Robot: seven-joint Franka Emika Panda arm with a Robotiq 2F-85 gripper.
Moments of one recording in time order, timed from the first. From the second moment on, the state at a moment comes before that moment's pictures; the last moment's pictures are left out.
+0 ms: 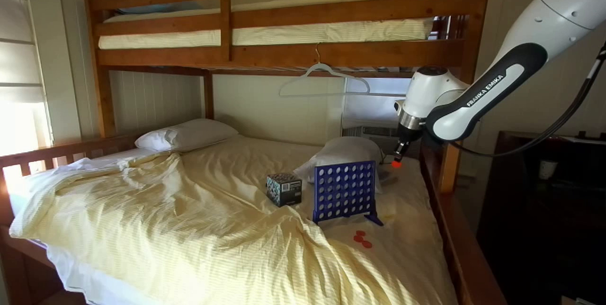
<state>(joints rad) -0.20 -0.01 -0.22 -2.35 -0.73 2.79 0.05</state>
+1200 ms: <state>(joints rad) -0.25 0.04 -0.29 -2.30 -1.19 3.16 -0.04</state>
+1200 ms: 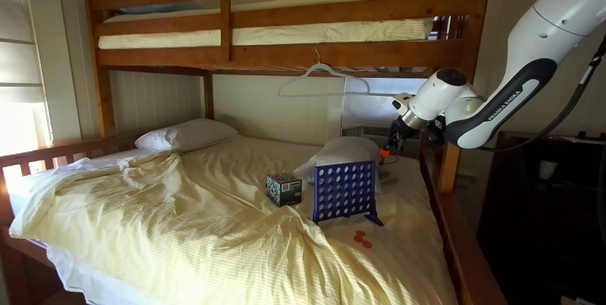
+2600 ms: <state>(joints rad) -0.29 0.23 -0.29 -2.15 -1.29 3.39 -0.28</state>
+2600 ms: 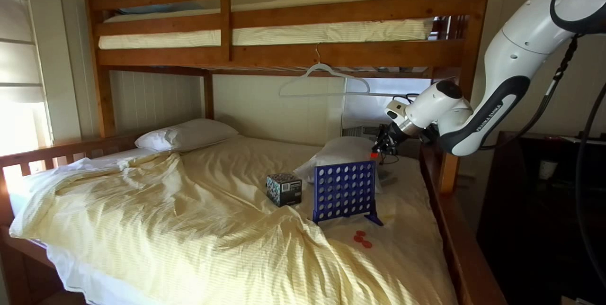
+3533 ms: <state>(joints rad) -0.30 0.27 -0.27 -2.12 -1.29 3.41 -0.30</state>
